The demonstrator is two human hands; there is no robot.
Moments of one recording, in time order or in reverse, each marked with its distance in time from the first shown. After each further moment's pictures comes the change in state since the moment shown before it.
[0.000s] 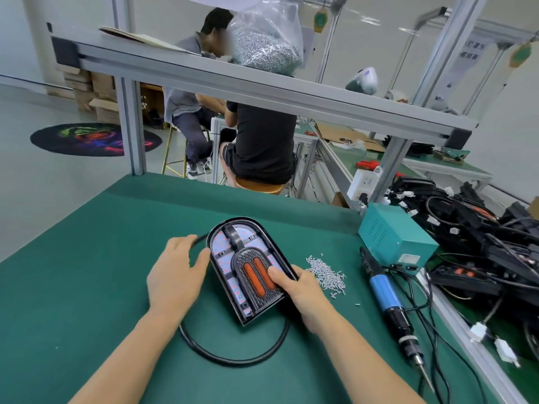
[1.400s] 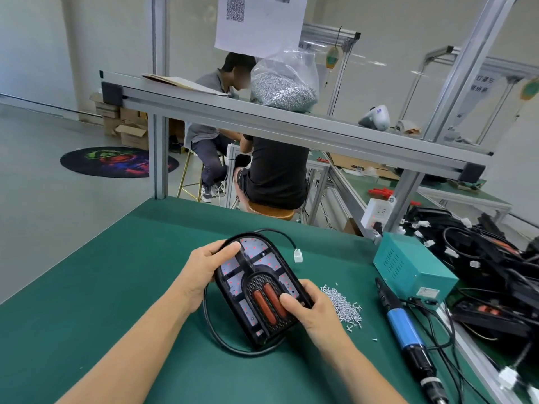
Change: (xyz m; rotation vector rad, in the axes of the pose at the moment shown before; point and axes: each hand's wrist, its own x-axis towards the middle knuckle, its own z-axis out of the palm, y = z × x) left_hand 0.042 0.018 -0.017 -0.992 -0.485 -0.092; right_hand -0.015 -0.019 0.007 -0.081 -0.082 -0.356
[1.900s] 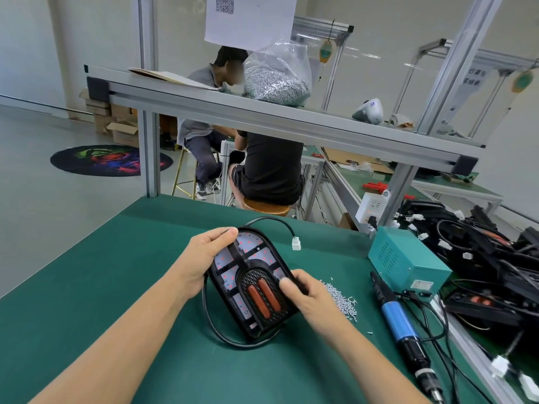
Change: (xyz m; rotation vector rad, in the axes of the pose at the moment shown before) left_hand 0.011 0.018 0.010 -0.083 -0.015 -0.068; right_hand 0.009 -0.021 -0.006 -0.208 -0.050 0.046
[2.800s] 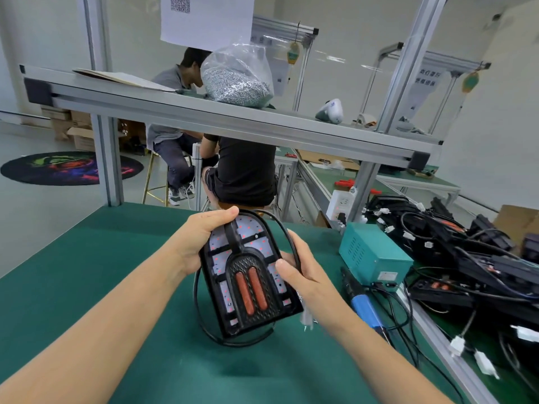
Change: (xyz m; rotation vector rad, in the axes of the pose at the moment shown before) left_hand 0.028 0.033 0.049 -0.066 -0.189 -0.123; right_hand -0.025 -0.051 -0.037 0.026 -0.005 -0.095
